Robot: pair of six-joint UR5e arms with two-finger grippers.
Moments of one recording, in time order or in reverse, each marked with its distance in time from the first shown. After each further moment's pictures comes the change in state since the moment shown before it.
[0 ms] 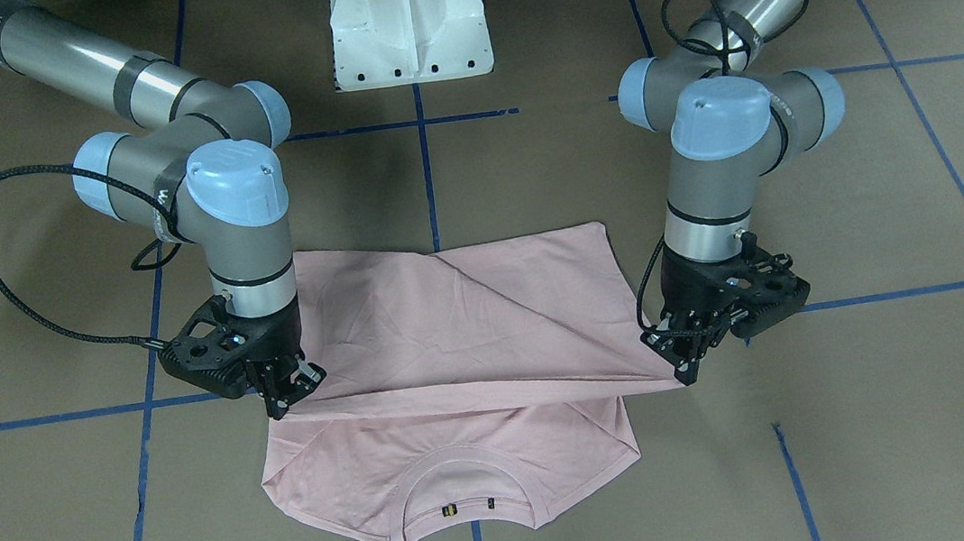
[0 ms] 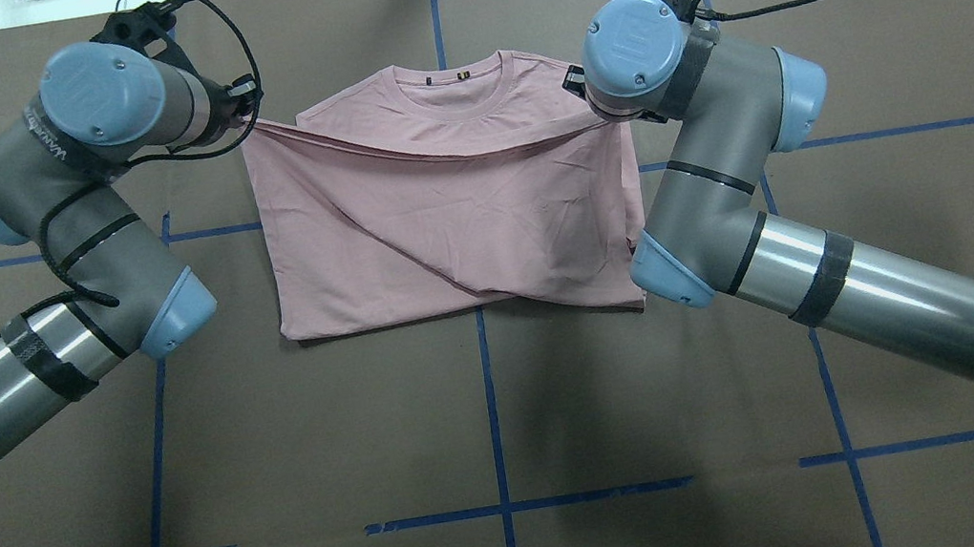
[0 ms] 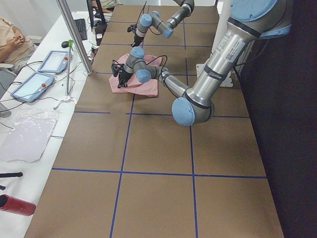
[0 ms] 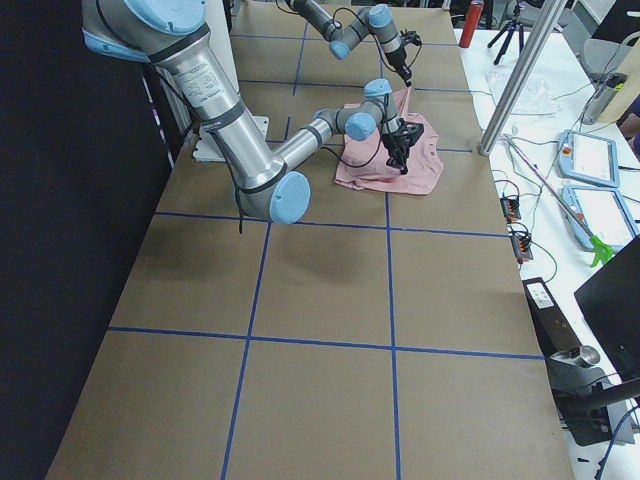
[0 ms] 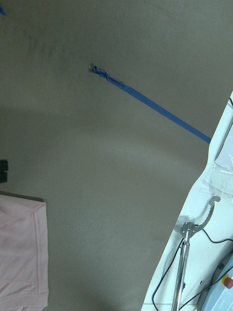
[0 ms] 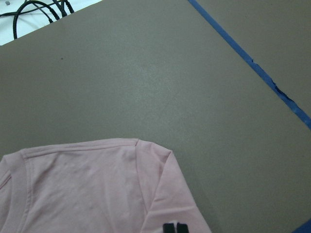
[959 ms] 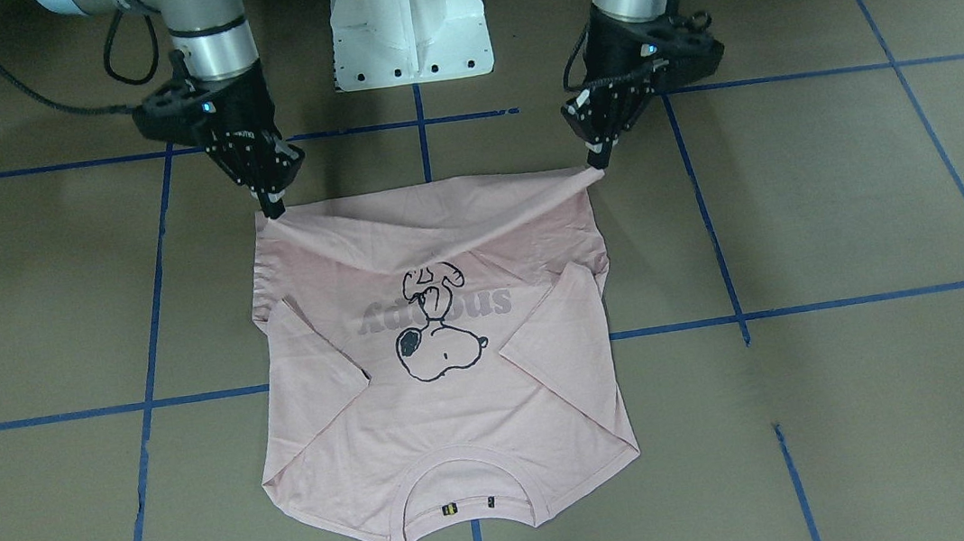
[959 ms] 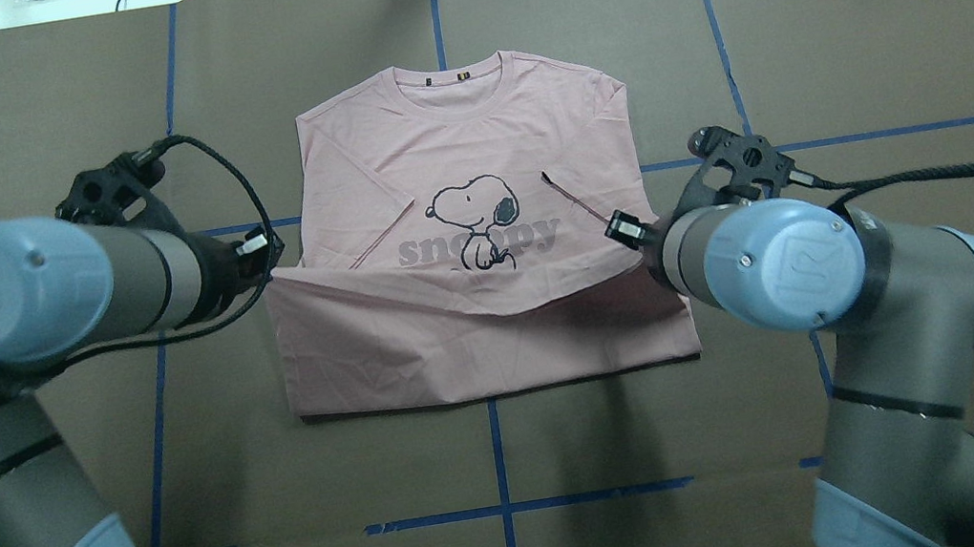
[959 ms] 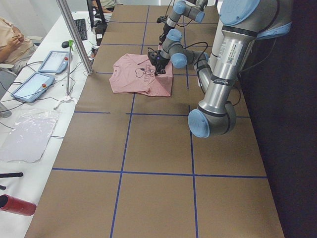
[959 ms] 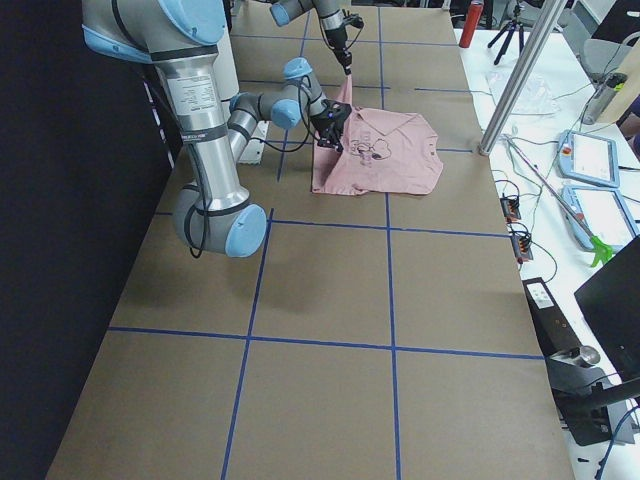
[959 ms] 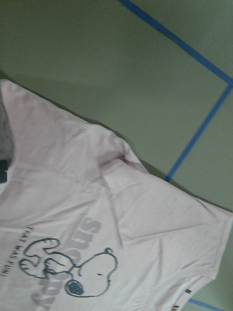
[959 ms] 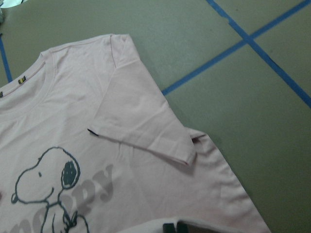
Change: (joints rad) left arm 0.191 0.227 -0.646 0.399 -0.005 -0.205; right arm -0.234 -0.309 0.617 -0.172 -0.131 0.194
